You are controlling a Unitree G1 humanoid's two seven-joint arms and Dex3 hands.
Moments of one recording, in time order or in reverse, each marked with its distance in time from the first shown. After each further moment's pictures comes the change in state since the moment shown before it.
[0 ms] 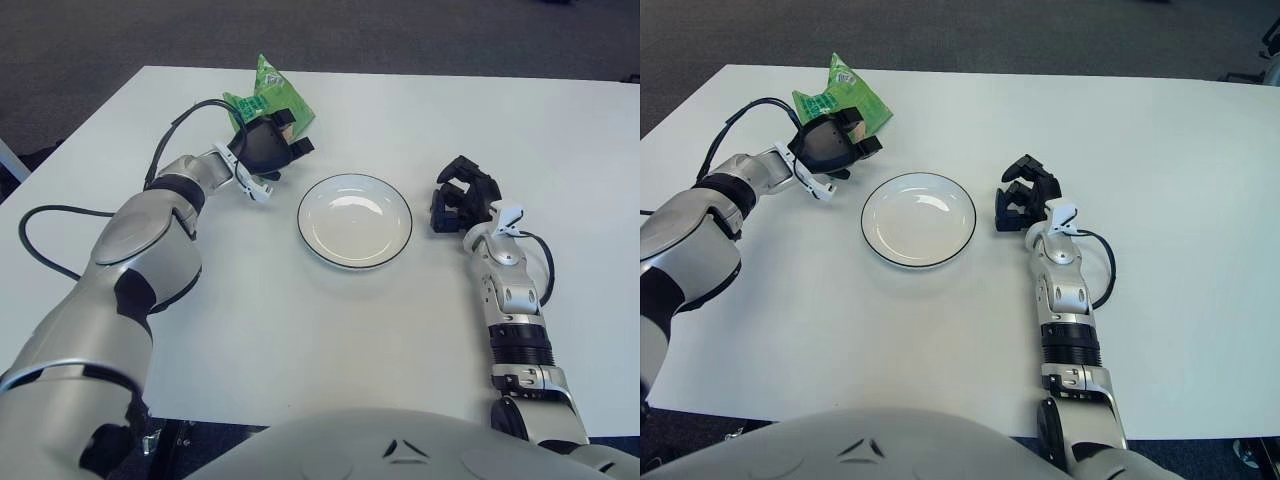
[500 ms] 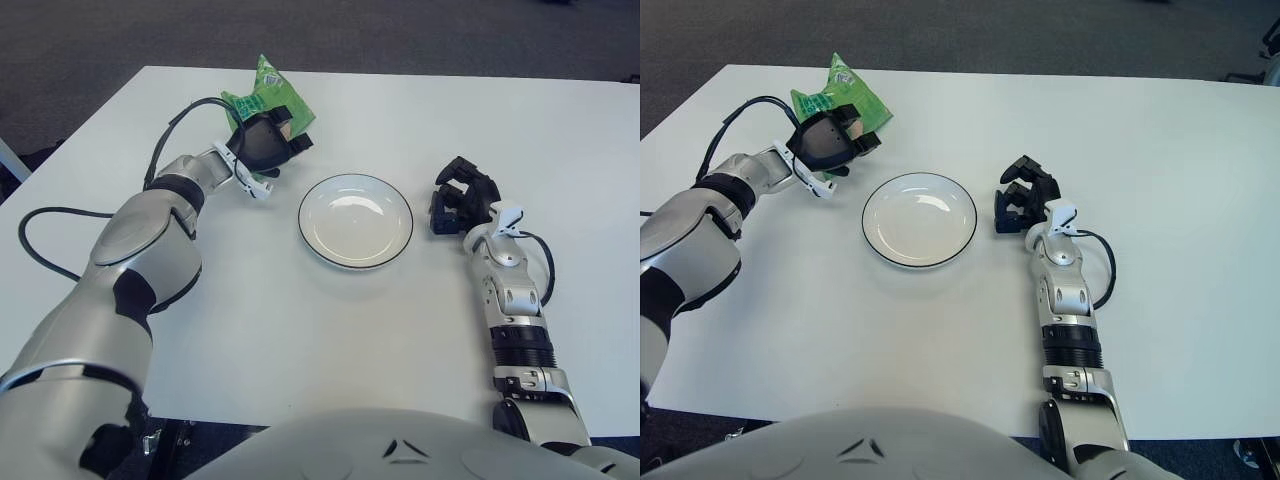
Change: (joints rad) left arm 0.005 0.002 0.028 -0.004 -0.025 0.002 0.024; right arm 0.009 -0.011 0.010 -0.012 -0.001 0.016 0.024
